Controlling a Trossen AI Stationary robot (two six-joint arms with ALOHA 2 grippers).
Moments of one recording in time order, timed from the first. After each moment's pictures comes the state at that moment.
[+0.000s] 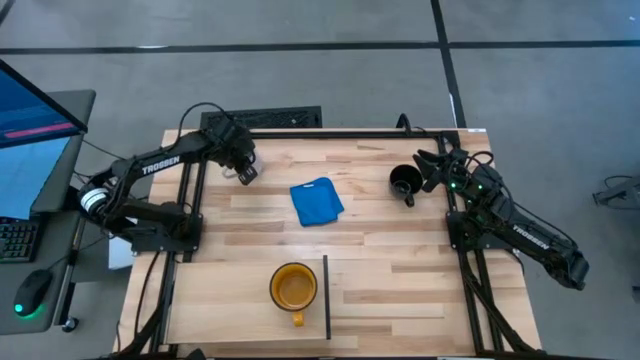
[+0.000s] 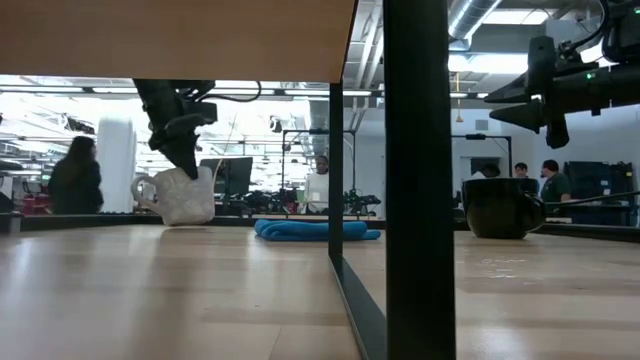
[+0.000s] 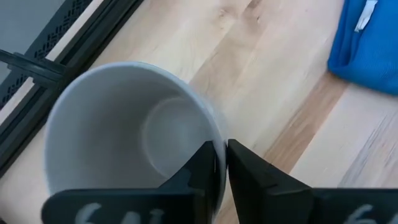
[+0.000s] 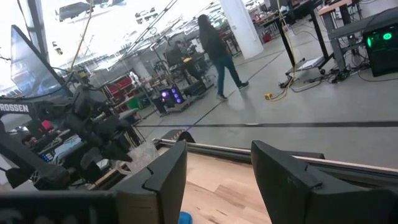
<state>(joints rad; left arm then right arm) 0.82 1.27 0.80 -0.59 0.06 0.16 -0.70 0.15 0.09 0.11 -0.03 0.44</state>
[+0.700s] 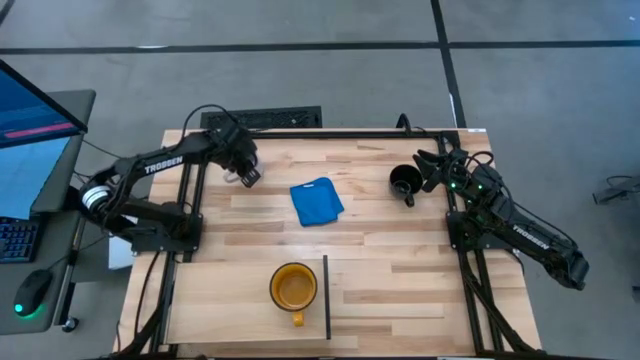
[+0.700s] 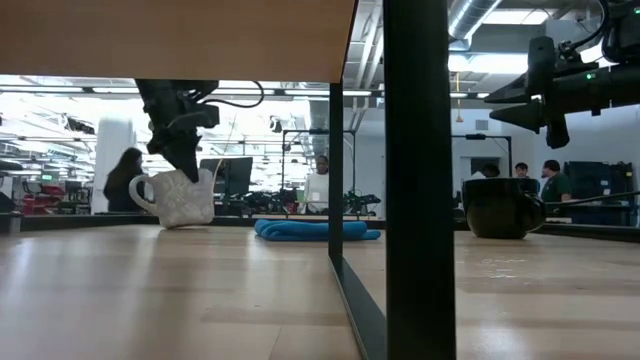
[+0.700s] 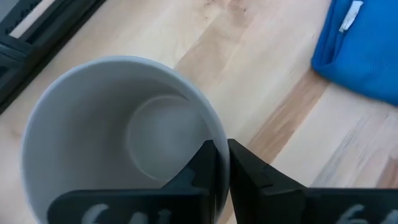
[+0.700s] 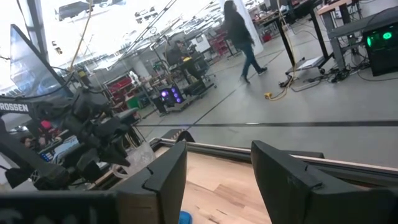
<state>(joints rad) 0.78 1.29 0.81 -0.61 0.09 0.07 -0.70 0.15 0.09 0.10 -0.03 0.44</state>
